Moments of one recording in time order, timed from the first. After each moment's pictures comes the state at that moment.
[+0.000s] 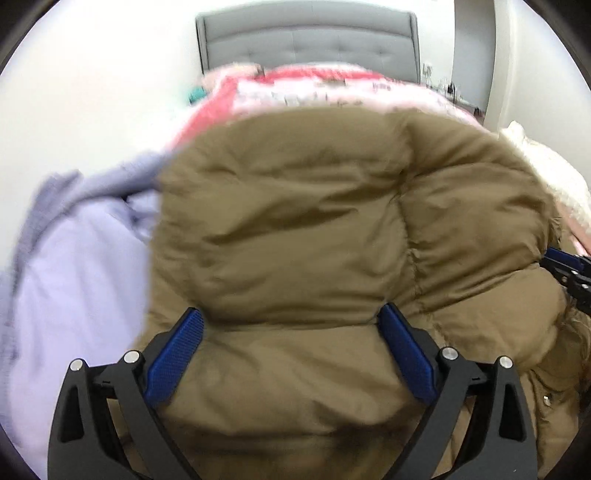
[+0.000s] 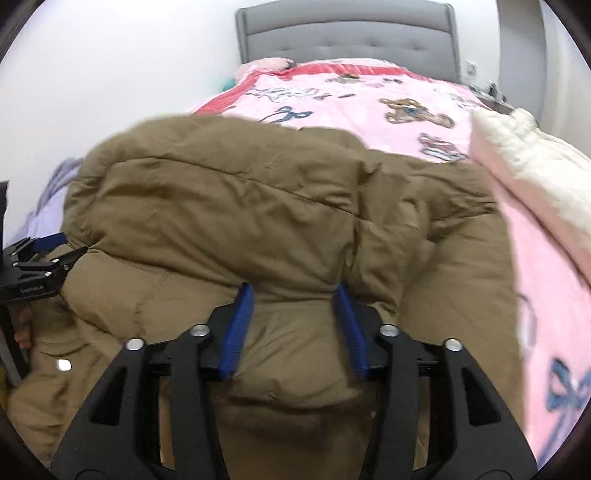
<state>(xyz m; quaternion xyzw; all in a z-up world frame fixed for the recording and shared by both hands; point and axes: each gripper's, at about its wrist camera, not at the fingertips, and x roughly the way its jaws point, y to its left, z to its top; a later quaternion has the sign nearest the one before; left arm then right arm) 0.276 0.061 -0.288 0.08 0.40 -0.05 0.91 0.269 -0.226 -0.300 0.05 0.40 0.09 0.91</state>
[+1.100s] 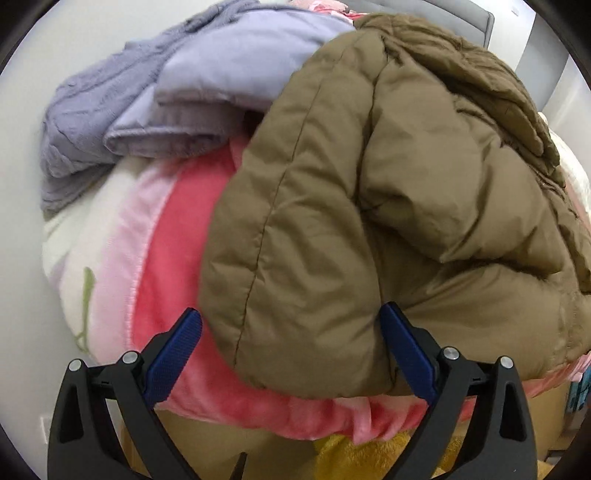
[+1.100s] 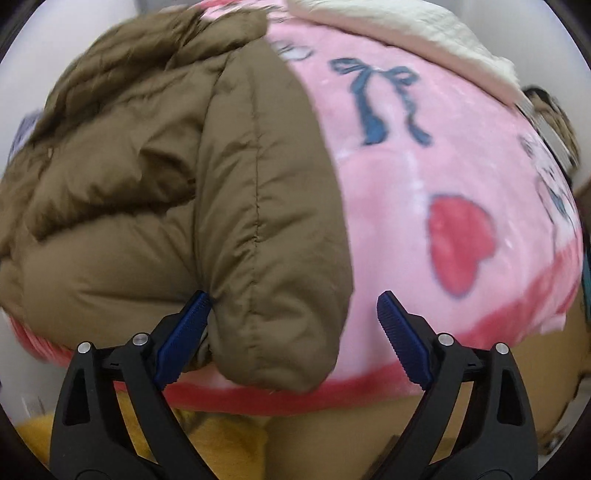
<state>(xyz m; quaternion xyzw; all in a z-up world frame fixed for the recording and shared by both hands) -0.001 0.230 -0.355 -0.04 0.54 0.03 0.84 -0.043 -0.344 -0.363 0.09 0.53 -0.06 0.84</state>
